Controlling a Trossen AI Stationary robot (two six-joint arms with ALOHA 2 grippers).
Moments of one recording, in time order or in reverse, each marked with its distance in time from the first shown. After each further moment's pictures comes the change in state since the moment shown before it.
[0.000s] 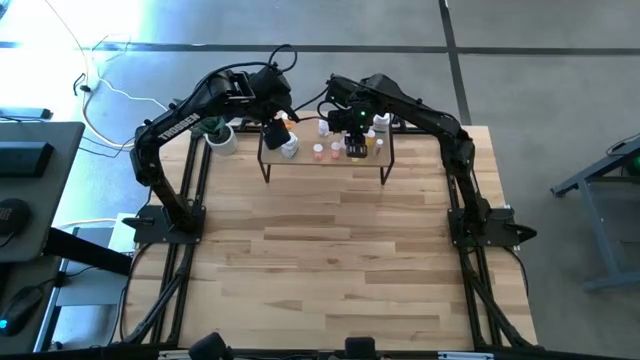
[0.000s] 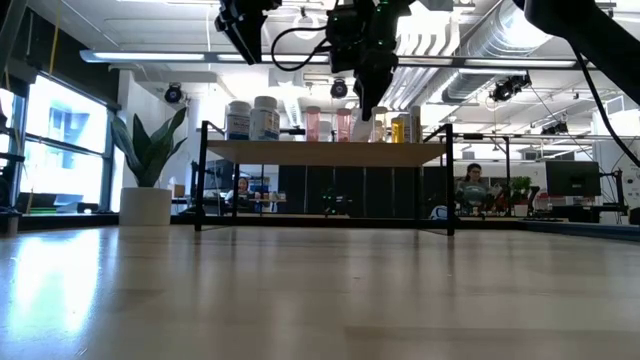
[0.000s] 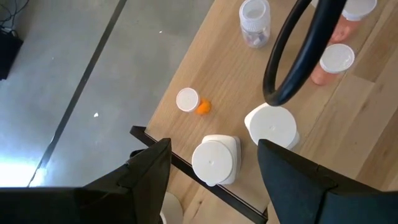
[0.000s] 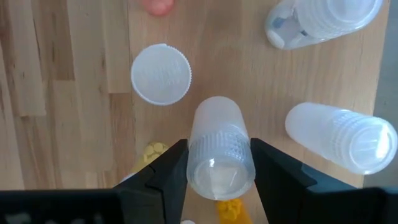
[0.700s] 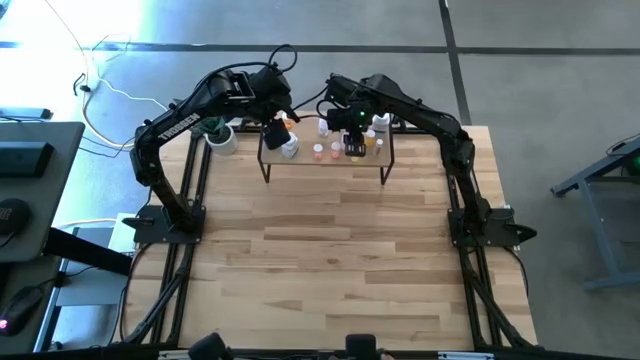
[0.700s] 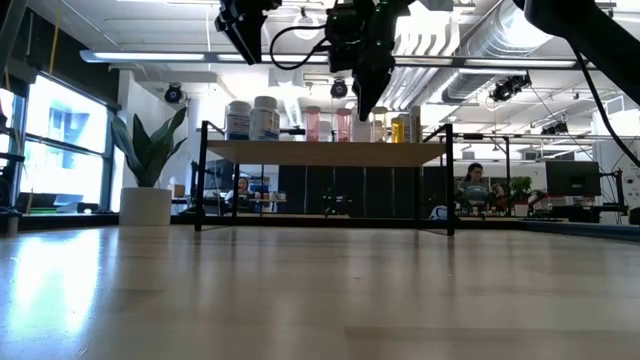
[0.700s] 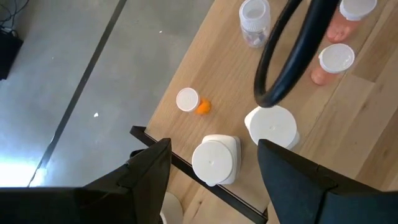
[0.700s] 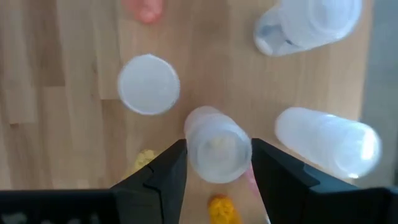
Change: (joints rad) left arm 0.000 0.000 0.000 0.000 0.000 0.000; right arm 0.000 0.000 0.001 0.025 0.024 0.007
